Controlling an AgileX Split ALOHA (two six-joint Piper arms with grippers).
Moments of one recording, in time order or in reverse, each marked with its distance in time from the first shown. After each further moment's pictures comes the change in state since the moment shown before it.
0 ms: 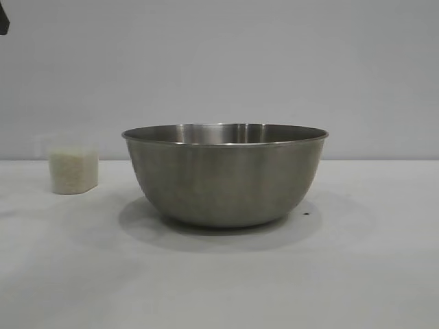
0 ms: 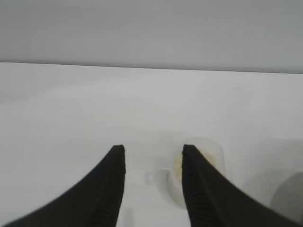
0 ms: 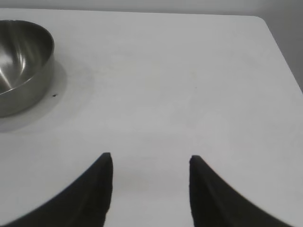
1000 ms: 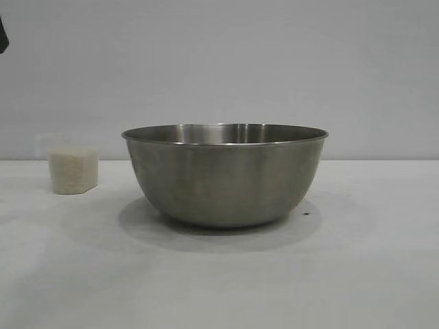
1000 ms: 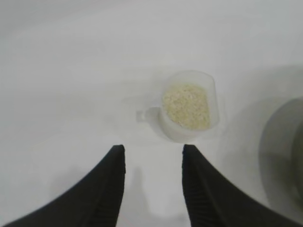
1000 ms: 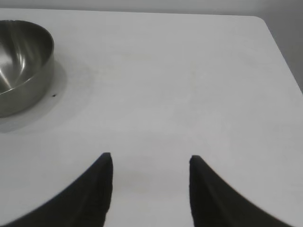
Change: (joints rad) left arm 0.000 0.013 -0.240 -0.133 0.463 0.286; right arm 0.000 0.000 0.000 0.000 0.000 0.000
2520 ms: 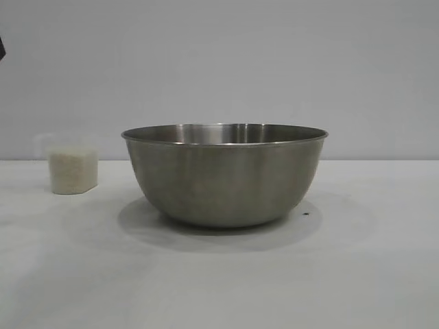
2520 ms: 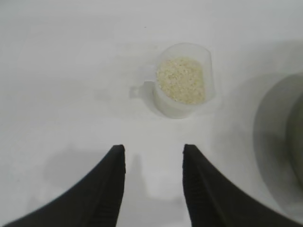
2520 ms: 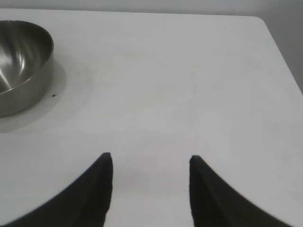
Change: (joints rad) left arm 0.000 0.007 -0.002 -0.228 0.178 0.203; right arm 0.000 0.000 0.000 0.000 0.000 0.000
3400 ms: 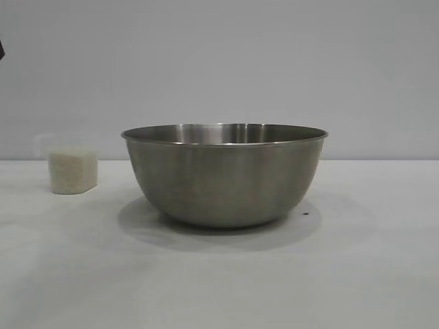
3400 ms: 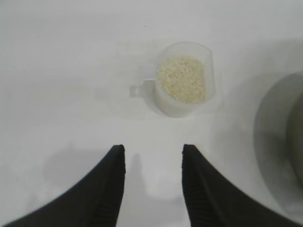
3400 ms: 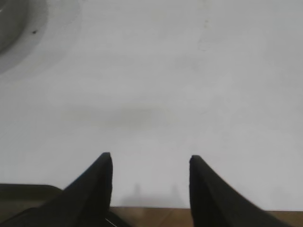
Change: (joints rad) left arm 0.000 0.000 -0.001 0.000 0.002 0.000; right arm 0.000 0.316 0.000 0.000 -0.016 0.000
